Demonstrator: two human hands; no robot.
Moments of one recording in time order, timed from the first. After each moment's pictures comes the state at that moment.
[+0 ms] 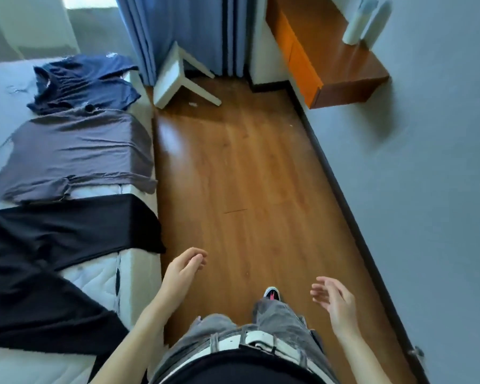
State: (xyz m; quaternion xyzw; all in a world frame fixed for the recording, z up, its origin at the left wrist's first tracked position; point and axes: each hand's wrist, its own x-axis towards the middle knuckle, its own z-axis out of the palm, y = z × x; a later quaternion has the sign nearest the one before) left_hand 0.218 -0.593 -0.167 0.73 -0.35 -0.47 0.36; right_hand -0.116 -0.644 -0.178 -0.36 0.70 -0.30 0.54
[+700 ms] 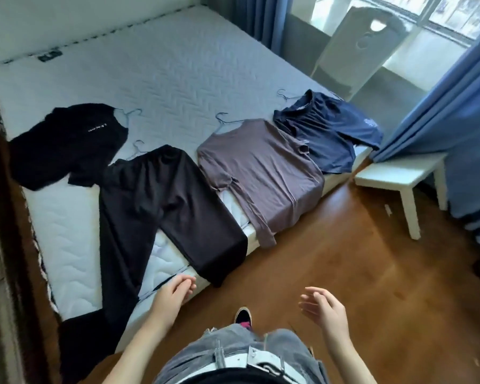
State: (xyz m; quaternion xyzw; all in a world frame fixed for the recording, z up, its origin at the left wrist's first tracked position) left_hand 0.386 -0.667 -0.182 0.78 0.18 -0.21 0.56; right_hand 0.322 -0.997 -0.188 -0.62 0.38 0.06 0.68
